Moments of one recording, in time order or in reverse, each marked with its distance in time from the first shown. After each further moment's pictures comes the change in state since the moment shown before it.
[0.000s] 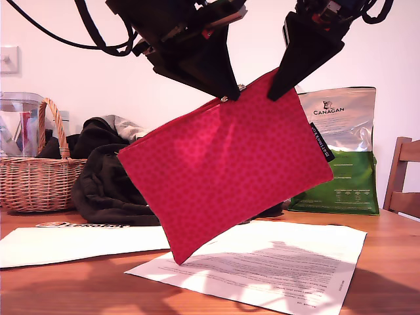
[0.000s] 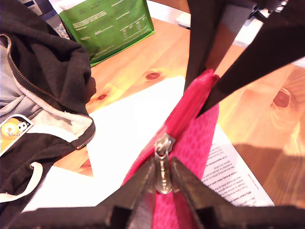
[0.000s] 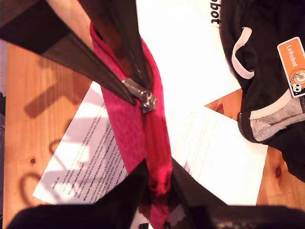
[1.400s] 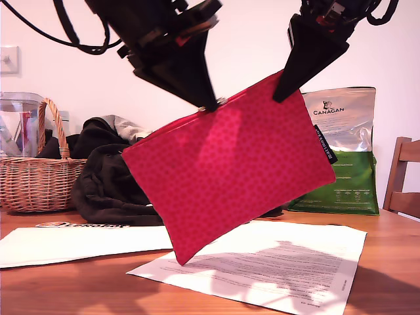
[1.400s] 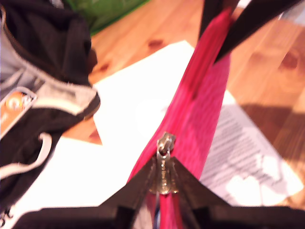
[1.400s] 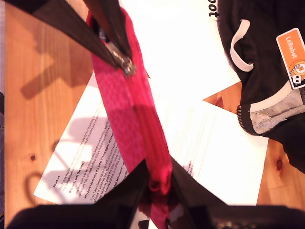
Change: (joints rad) left arm 0.056 -0.022 0.018 -0.171 0.009 0.066; right arm -0.040 0.002 0.000 -0.015 0.010 0.000
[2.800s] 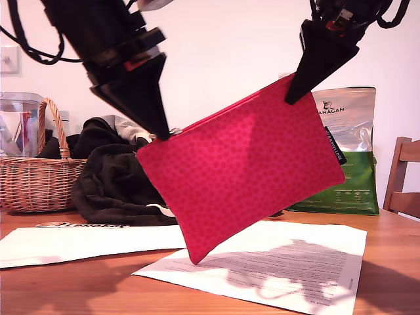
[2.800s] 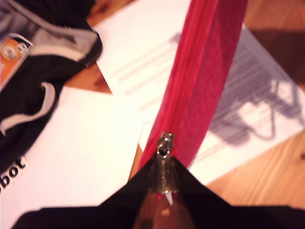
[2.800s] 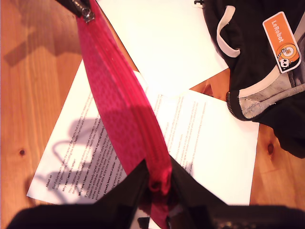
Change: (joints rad) left arm 0.097 -0.012 0.000 -0.206 0.026 0.099; right arm -0.052 0.000 0.000 -0.002 -0.001 0.000
